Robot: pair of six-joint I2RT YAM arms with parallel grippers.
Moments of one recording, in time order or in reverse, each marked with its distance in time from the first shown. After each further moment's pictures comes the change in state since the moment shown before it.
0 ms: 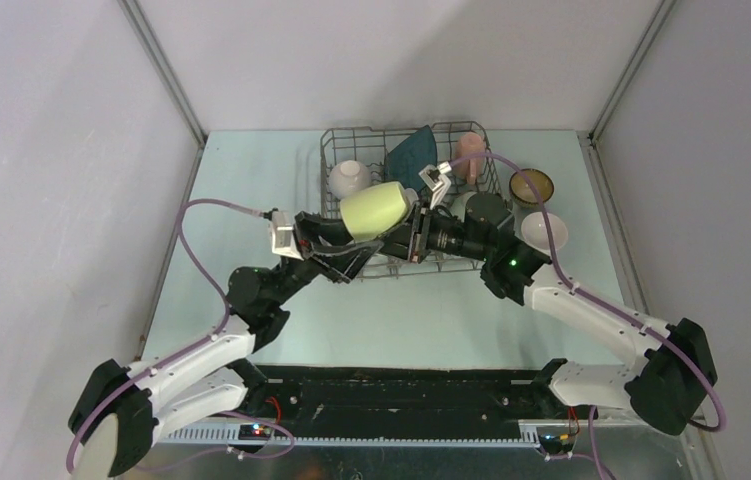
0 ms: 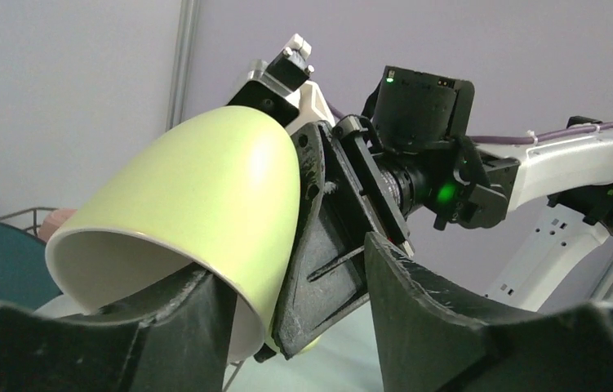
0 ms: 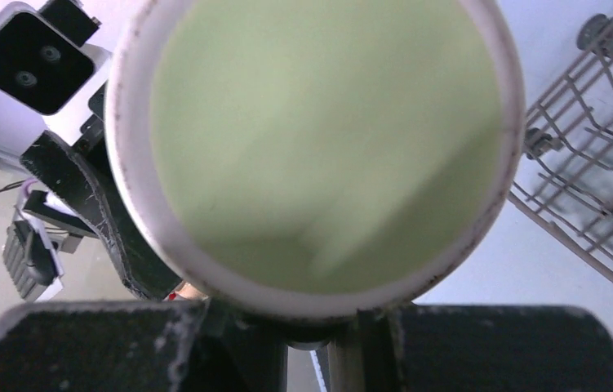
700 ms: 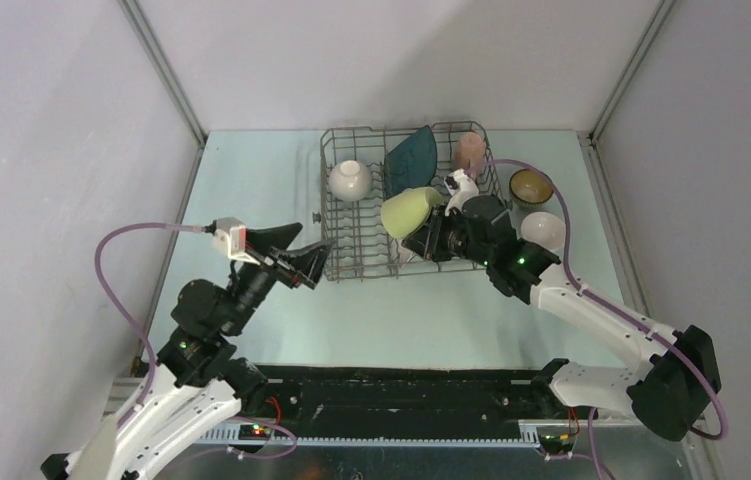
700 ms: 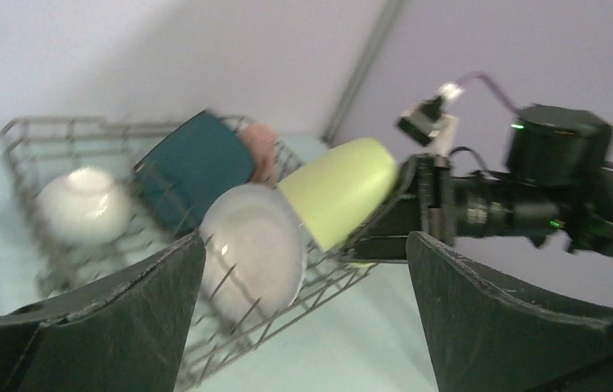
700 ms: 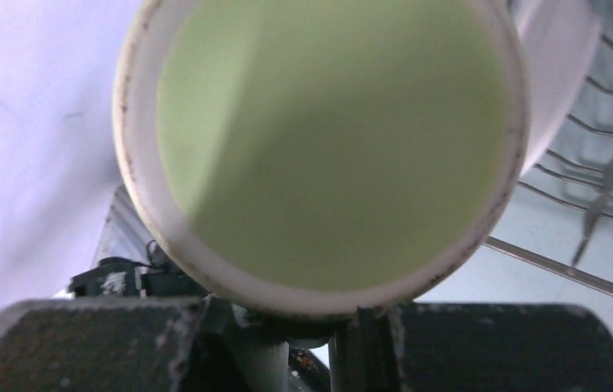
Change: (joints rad) left arm -0.007 -0.513 0.134 -0.938 -0.388 0.131; right arm -0.049 -0.034 0.000 -0.363 0.349 -0.131
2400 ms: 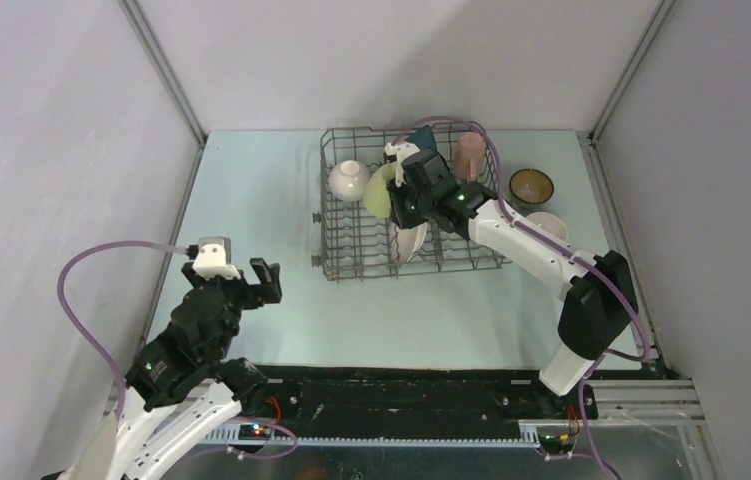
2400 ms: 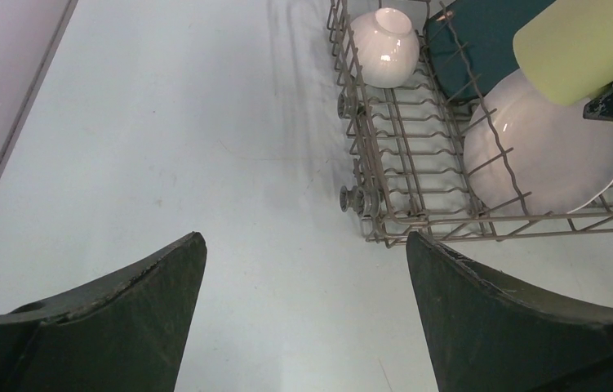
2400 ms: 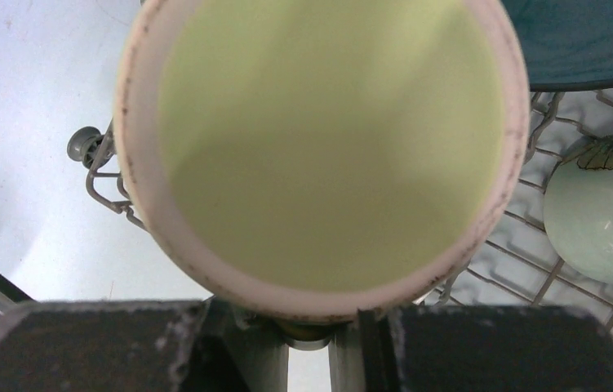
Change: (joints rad) left arm 0.000 -0.110 0.160 -0.841 -0.582 0.056; right arm 0.020 0.493 0.545 -0.364 0.182 -0.460
